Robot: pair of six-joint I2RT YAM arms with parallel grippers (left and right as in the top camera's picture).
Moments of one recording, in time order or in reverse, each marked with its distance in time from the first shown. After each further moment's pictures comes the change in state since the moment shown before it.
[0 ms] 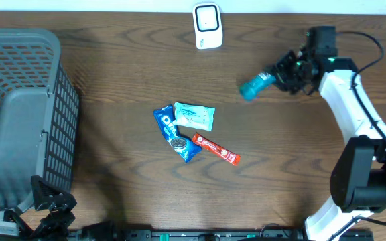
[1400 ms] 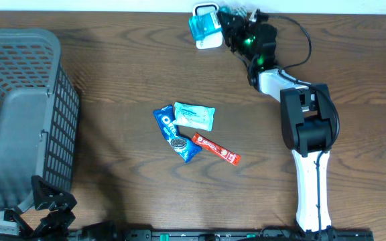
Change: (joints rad) left arm 0.000 0.000 -0.003 0.000 0.000 0.000; right arm 0.188 0.628 0.254 1.380 0.008 0.517
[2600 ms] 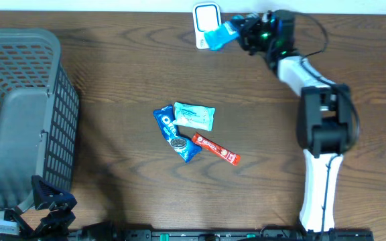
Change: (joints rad) left arm 0.000 0.000 -0.001 -0.002 0.000 0.000; right arm -0.130 -0.130 0.076 -0.671 -0.160 -0.203
